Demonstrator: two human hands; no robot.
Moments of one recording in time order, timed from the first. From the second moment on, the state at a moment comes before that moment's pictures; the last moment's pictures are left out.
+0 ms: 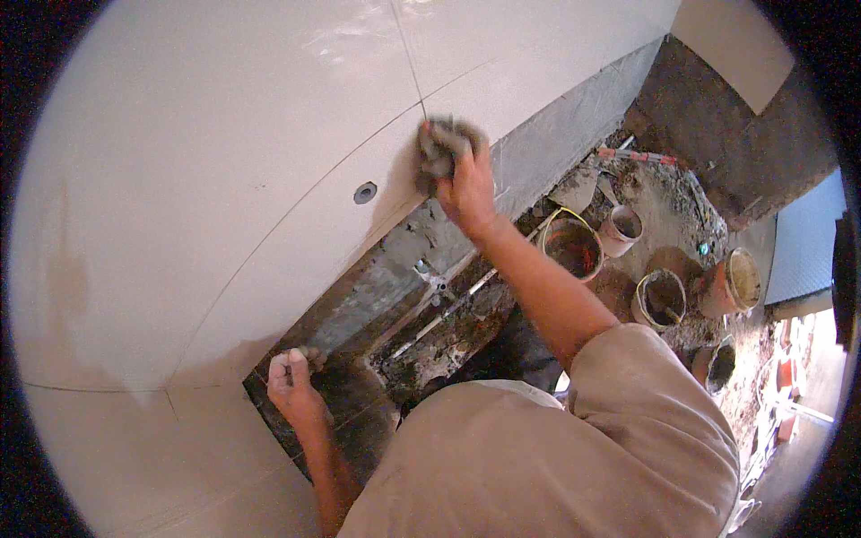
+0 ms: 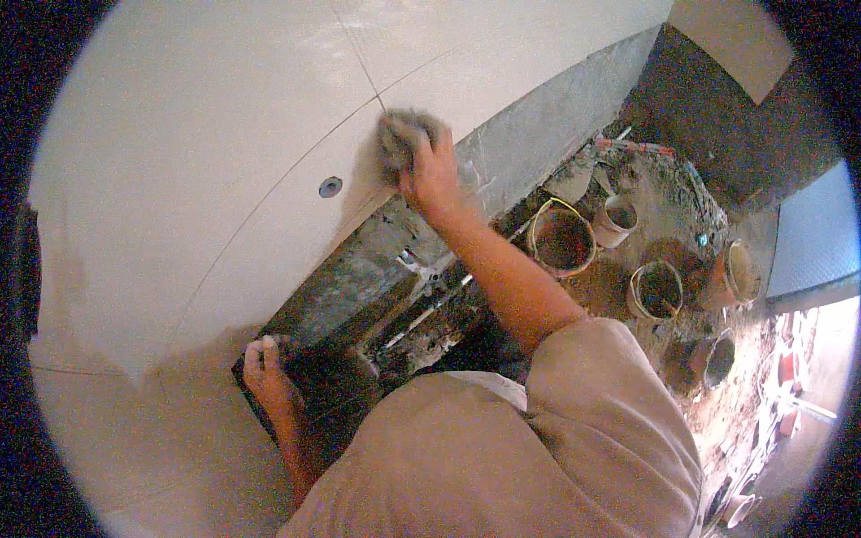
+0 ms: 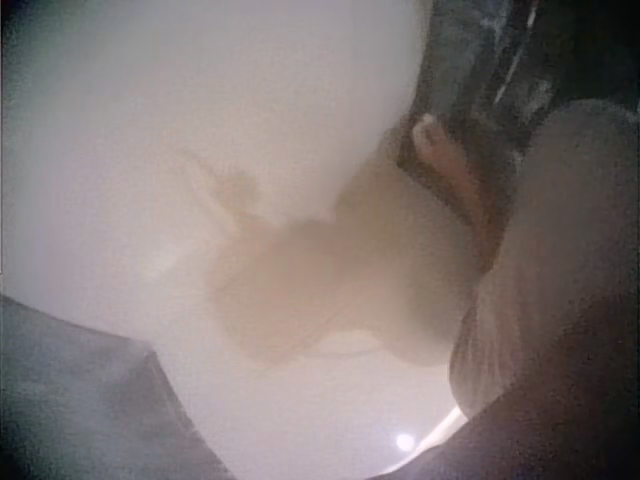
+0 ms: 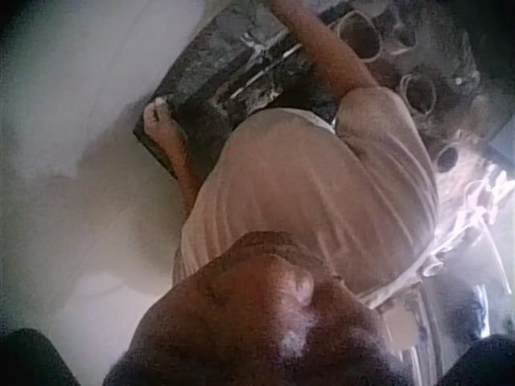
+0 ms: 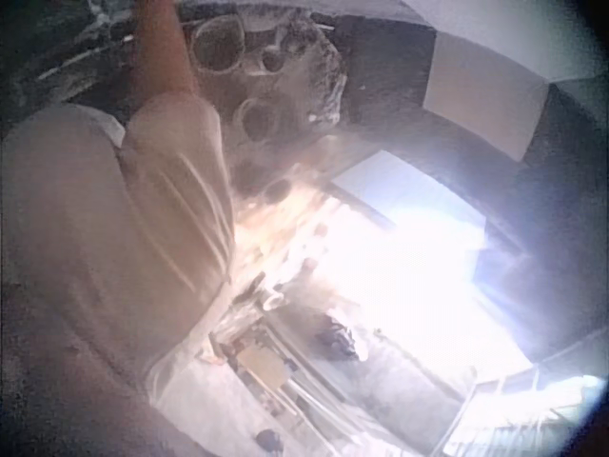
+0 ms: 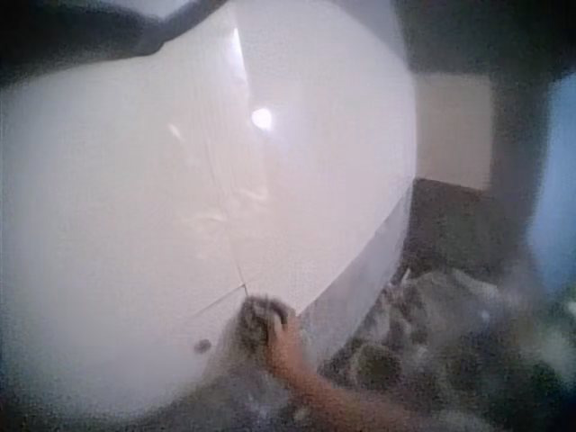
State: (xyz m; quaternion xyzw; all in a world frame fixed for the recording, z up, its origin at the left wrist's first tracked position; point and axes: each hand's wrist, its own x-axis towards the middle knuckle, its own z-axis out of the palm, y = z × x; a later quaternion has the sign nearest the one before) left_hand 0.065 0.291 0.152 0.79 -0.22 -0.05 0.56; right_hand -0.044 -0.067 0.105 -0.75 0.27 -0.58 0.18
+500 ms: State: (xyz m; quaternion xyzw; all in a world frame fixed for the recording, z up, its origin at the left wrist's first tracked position) left_hand 0.060 0.265 0.110 0.80 -0.29 -0.19 0.49; right_hand -0.083 0.002 0.062 -0.80 0.27 -0.46 0.27
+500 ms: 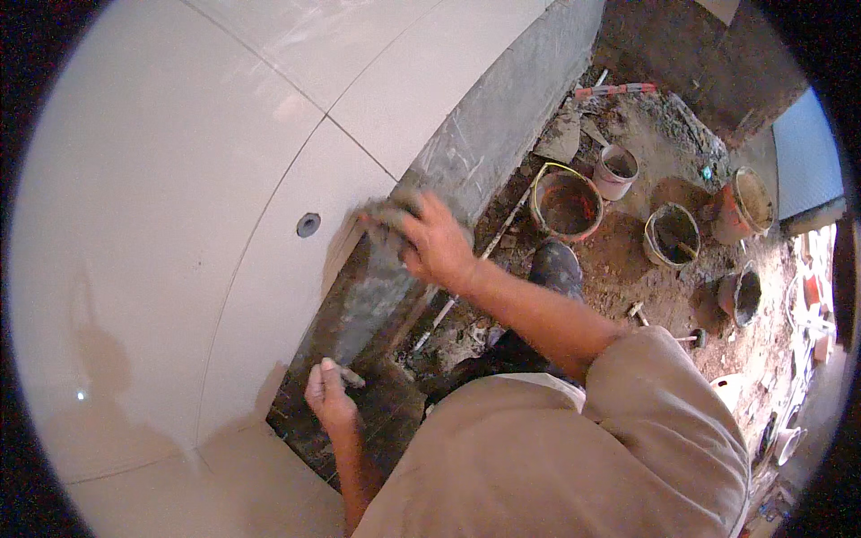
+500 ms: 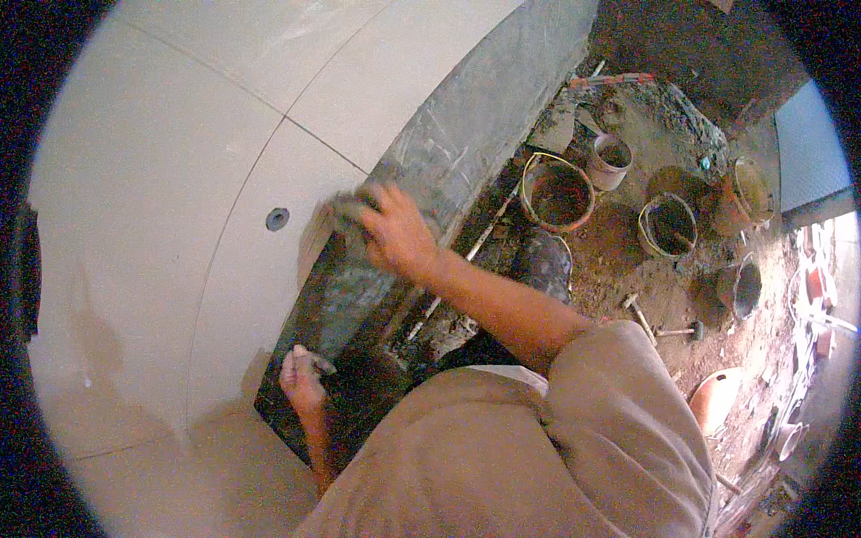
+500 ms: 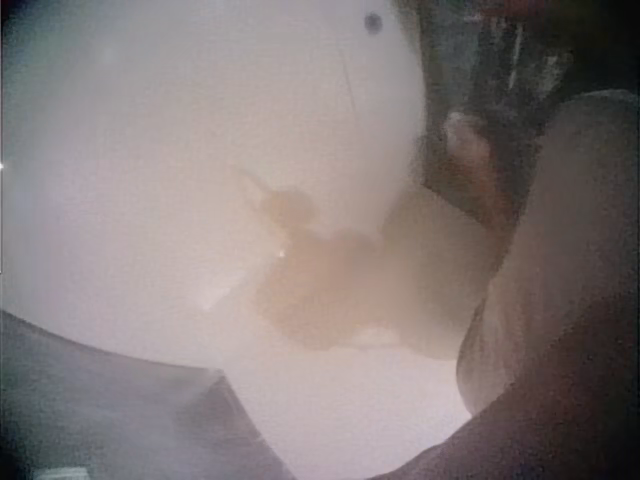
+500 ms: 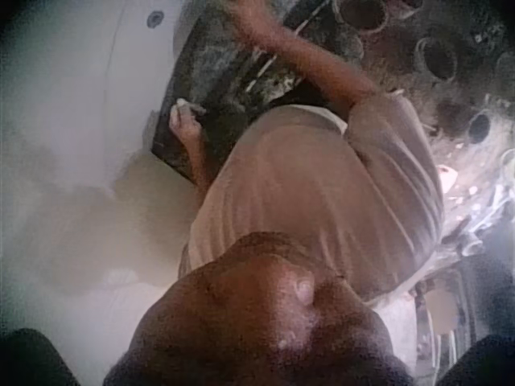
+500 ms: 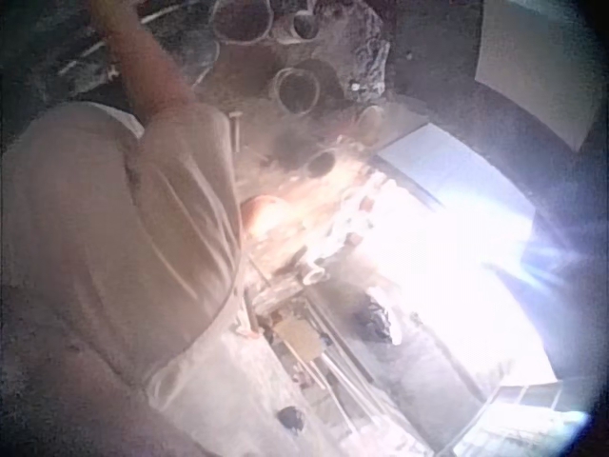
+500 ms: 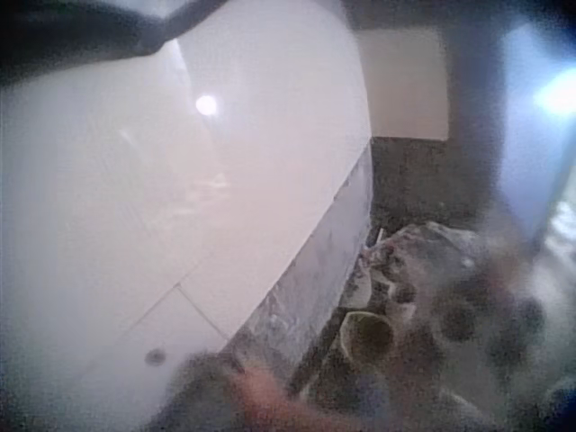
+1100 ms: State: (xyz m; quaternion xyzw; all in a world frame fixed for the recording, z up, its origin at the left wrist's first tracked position) left_hand -0.063 0.093 0.021 0.69 -0.46 -0.48 0.29; right_hand -0.382 -0.028 0.000 -0.05 0.42 -0.50 0.75
